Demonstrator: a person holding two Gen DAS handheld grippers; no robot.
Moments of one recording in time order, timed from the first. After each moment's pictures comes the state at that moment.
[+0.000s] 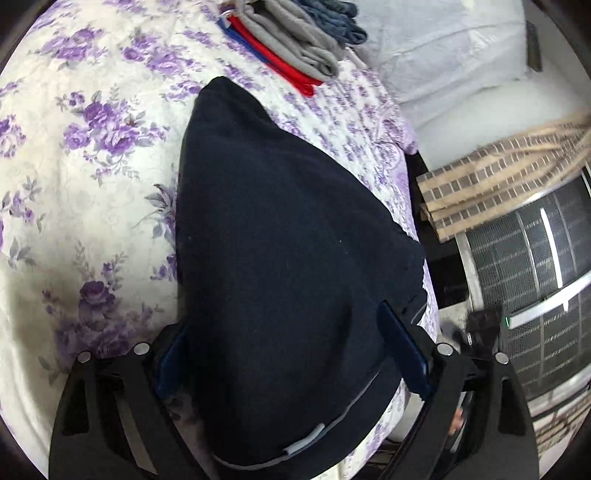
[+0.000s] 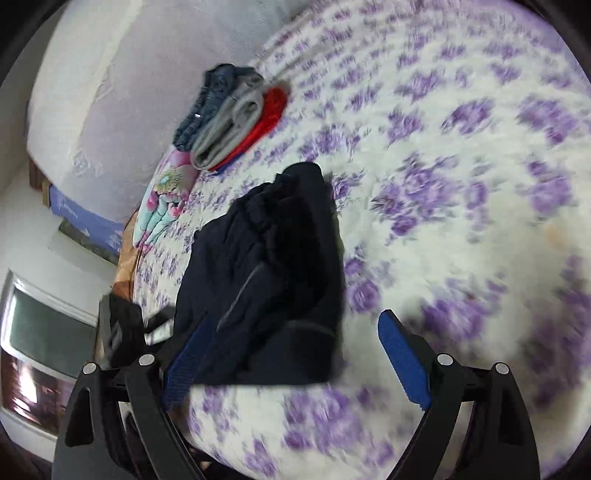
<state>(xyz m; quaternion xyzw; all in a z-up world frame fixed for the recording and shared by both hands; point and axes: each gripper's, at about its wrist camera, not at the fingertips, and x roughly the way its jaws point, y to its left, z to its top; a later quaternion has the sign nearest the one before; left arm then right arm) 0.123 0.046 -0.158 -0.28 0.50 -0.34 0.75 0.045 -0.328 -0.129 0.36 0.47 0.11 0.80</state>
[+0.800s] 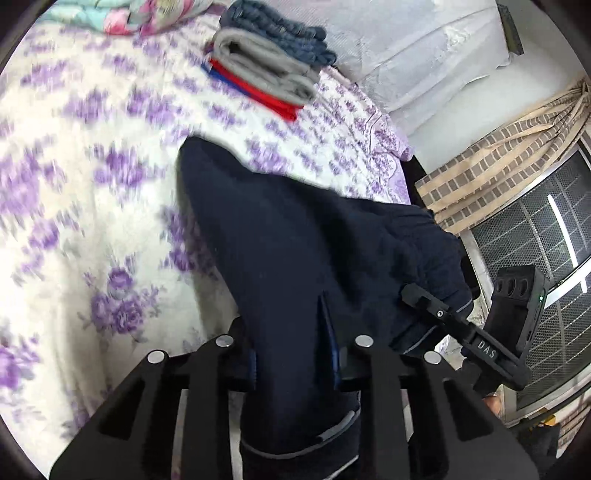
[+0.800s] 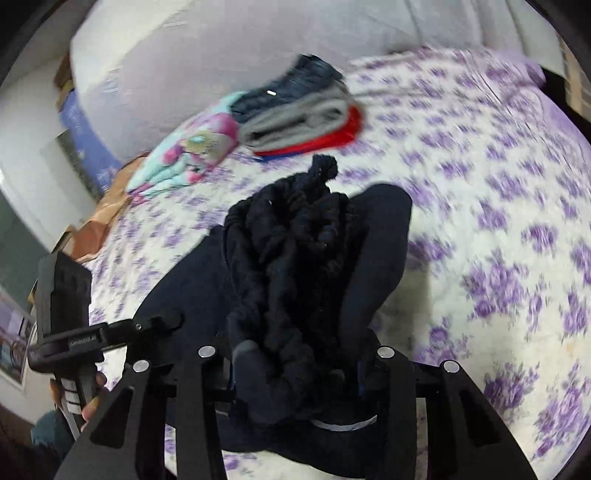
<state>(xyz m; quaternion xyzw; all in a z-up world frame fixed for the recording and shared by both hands) 0.091 0.051 -0.102 -0.24 0.46 -0.31 0.79 0.054 -0.218 -0.059 0.12 0.41 0.14 0.89</state>
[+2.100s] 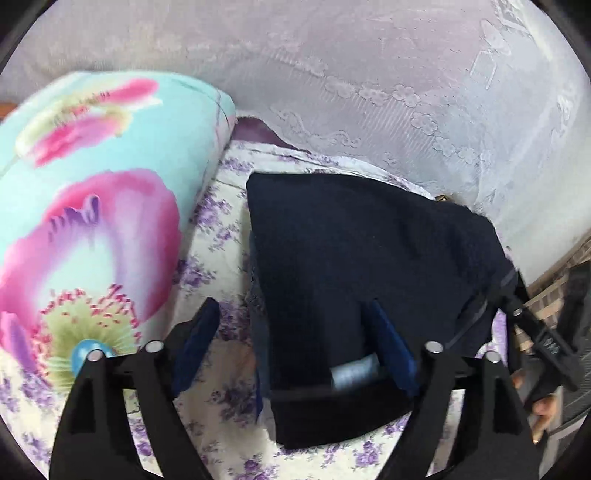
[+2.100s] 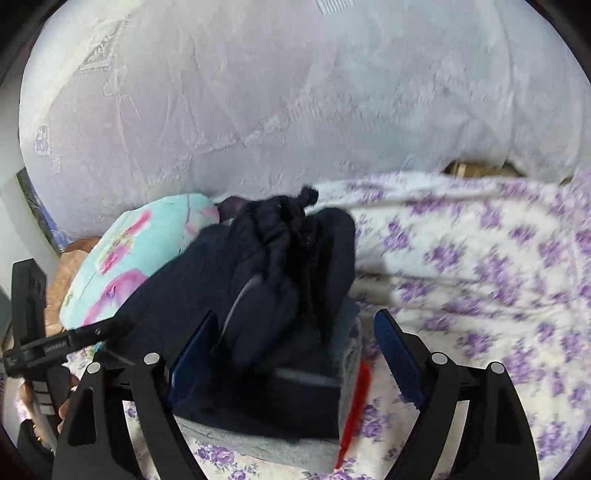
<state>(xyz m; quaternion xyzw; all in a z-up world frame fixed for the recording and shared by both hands) 0.521 0.061 0.013 -0.16 0.44 -0.15 0.87 0.498 -0.236 0.058 0.08 0.37 0.07 0.92</state>
